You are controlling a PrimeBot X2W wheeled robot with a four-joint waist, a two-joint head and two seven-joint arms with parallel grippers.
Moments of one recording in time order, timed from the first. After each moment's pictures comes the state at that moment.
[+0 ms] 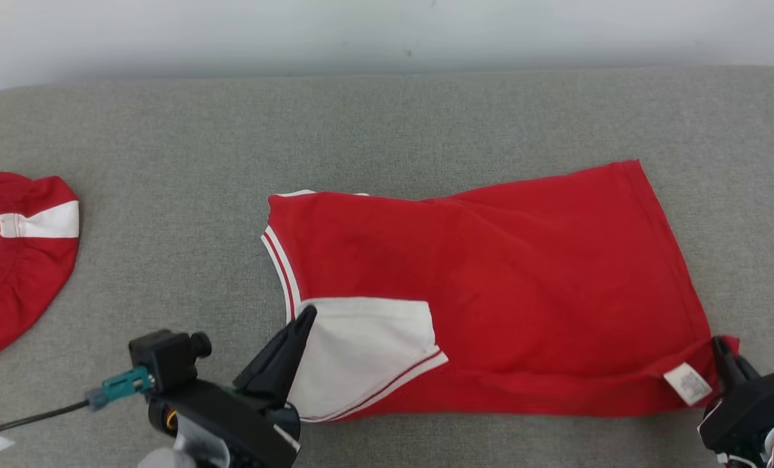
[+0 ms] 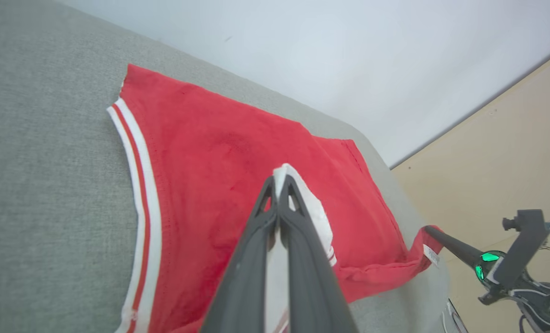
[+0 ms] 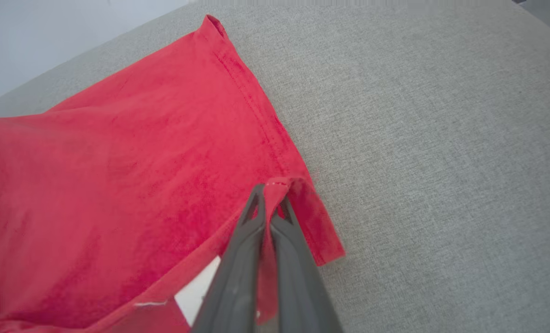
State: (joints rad) left arm -0.28 0.40 -0.56 -0.02 -1.03 -0.05 -0.03; right arm -0.01 -0.05 -0.43 -0.11 0.29 0.13 0.53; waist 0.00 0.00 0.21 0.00
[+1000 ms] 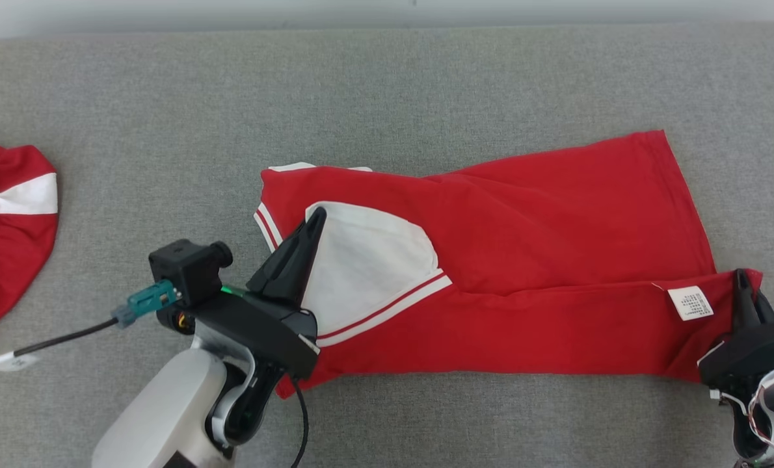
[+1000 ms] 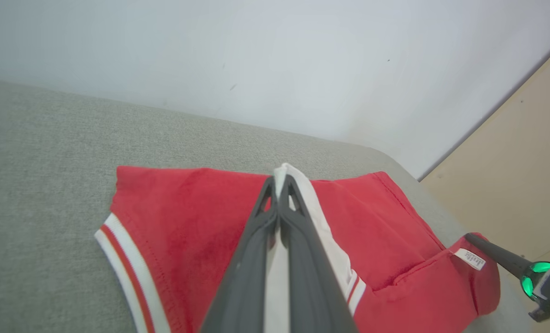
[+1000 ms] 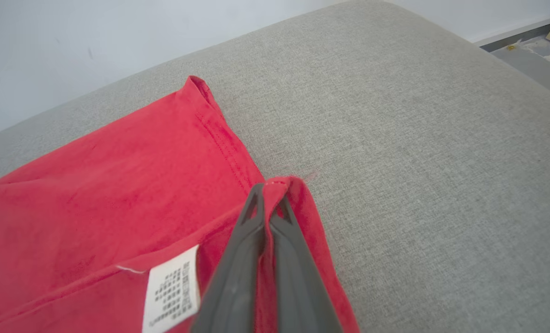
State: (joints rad) left arm -0.57 0.30 -0.62 0.28 -0.89 -0.12 -0.18; right arm -0.21 -0.05 -0.47 0.05 0.19 0.13 0.30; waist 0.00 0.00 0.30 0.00
